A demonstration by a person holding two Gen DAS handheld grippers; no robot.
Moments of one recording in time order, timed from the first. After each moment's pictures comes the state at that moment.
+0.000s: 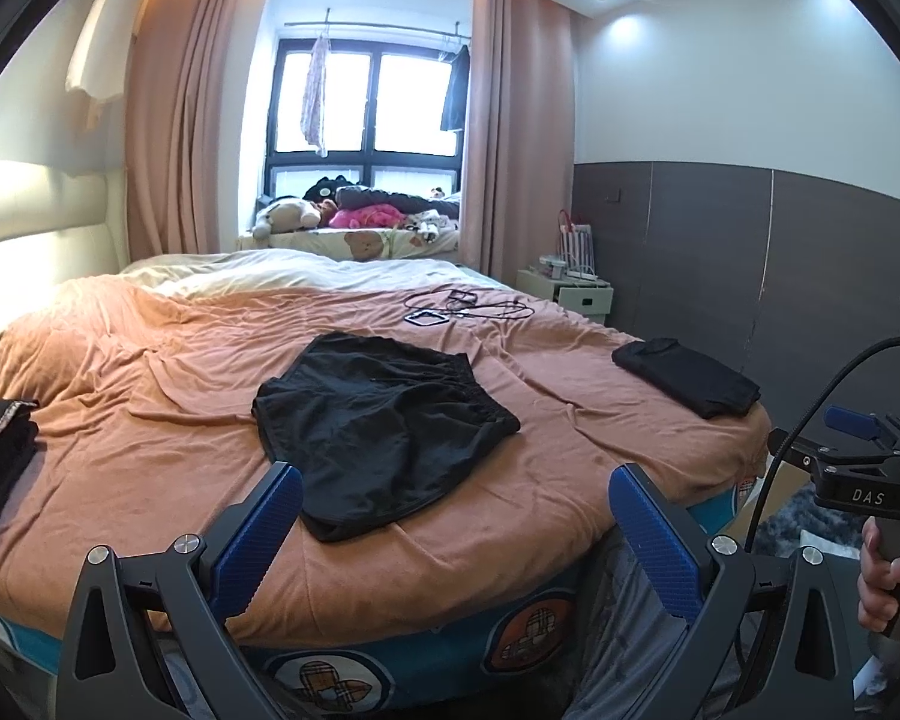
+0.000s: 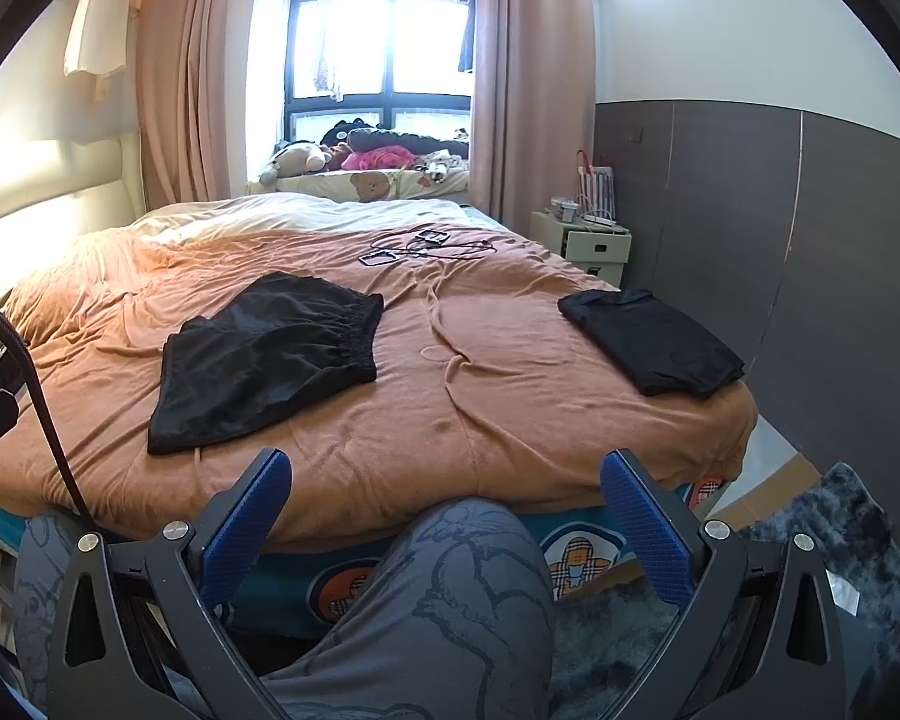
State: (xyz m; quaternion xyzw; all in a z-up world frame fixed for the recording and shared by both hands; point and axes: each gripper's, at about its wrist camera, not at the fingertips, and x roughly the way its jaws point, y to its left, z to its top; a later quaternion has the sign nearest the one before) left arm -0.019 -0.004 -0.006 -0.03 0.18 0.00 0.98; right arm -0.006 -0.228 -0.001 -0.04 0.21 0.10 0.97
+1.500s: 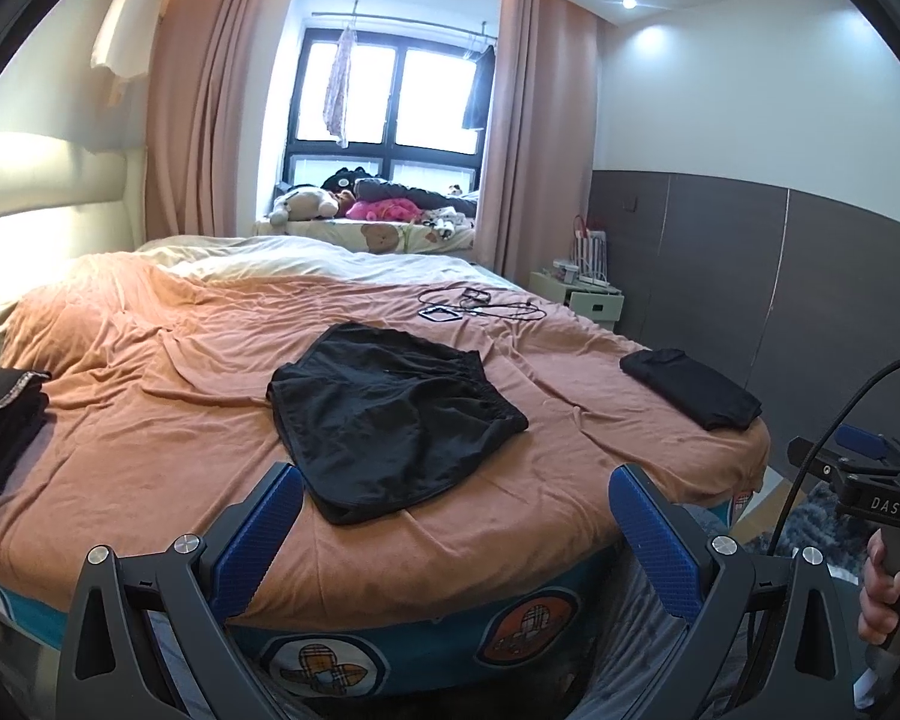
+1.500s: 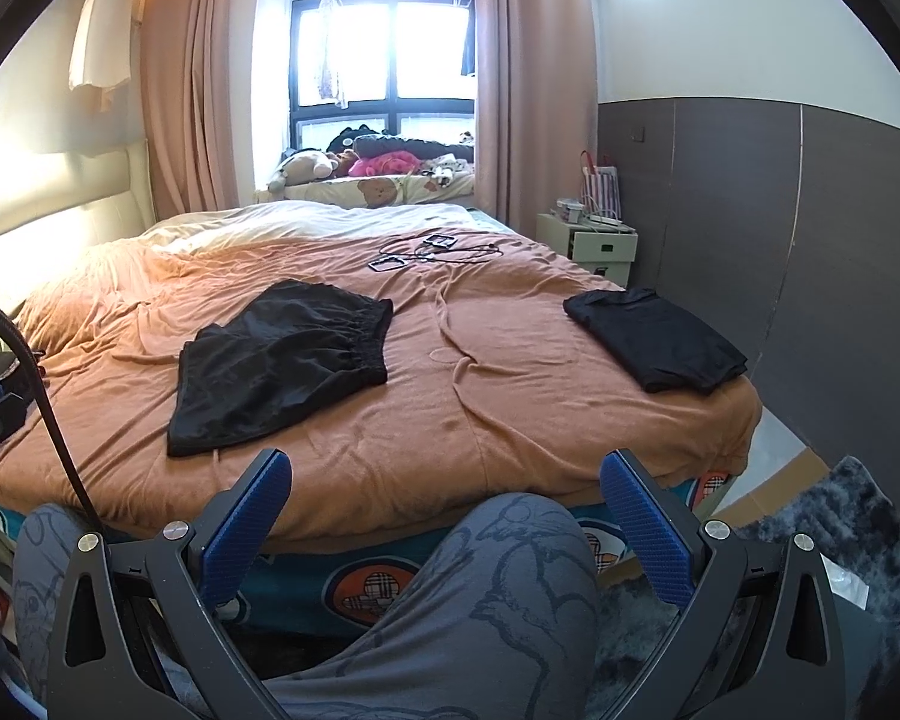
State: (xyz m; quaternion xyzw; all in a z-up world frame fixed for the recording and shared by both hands) left arm -0.031 0.007 -0.004 -0.06 0.19 0.02 0.98; right arm -0.020 -0.235 0.005 -0.03 0.20 0.12 0.97
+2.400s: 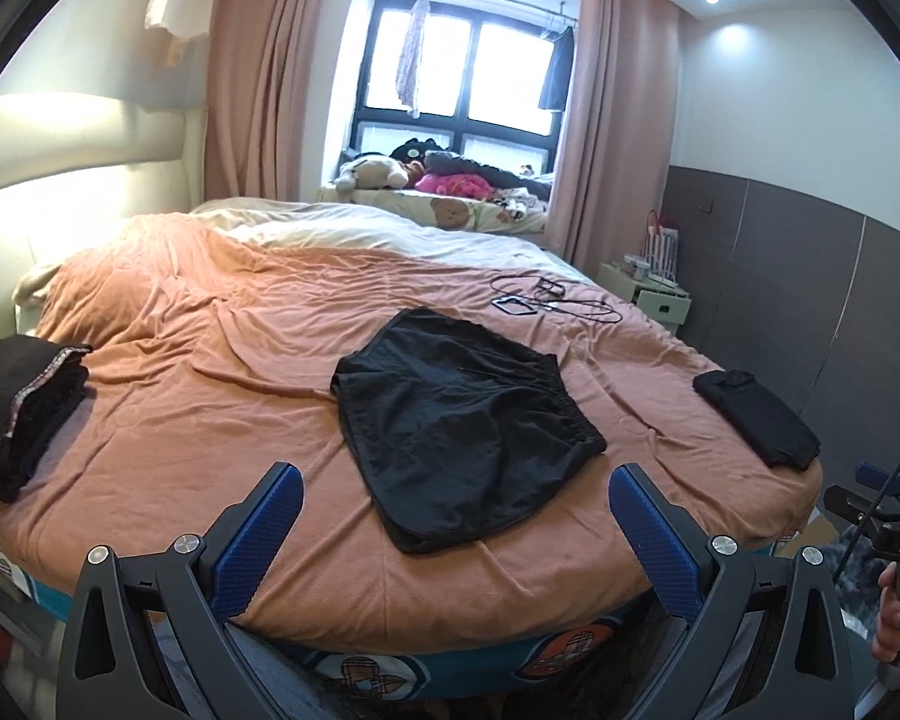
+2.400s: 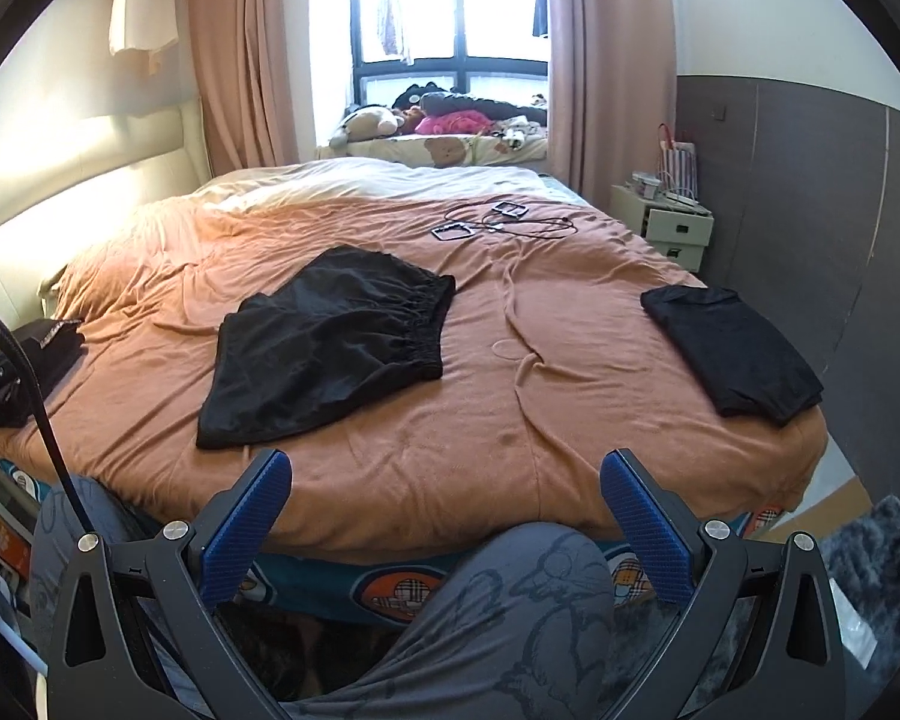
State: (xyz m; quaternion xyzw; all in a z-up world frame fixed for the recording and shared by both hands) left arm 0.015 0.066 0.012 -0.10 0.23 0.09 0.96; right arm 0.065 -0.229 0.028 -0.05 0.26 0.20 0.94
